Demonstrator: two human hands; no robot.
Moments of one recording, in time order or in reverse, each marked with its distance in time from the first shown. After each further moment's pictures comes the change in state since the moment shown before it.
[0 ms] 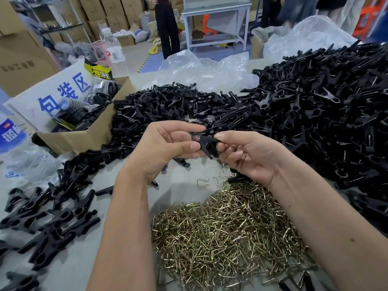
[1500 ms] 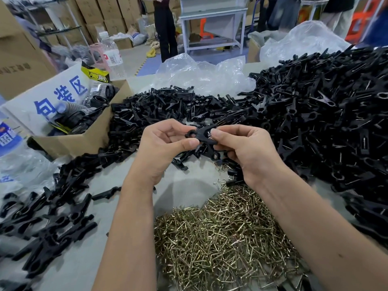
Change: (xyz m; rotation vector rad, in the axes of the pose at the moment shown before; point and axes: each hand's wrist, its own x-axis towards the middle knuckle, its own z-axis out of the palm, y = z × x) left_hand 0.009 -0.015 0.004 0.027 0.175 0.168; right_hand -0.001 0.012 0.014 -0.233 0.306 -0.412
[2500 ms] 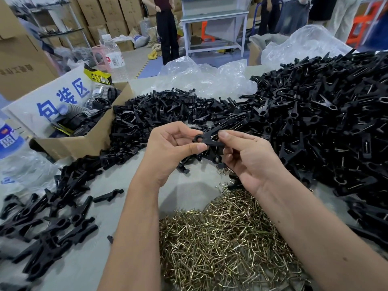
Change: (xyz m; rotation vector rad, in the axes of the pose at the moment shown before) left_hand 0.001 0.004 0.009 0.016 -0.009 -0.019; right_hand 0.004 0.004 0.000 0.293 -0.019 0.168
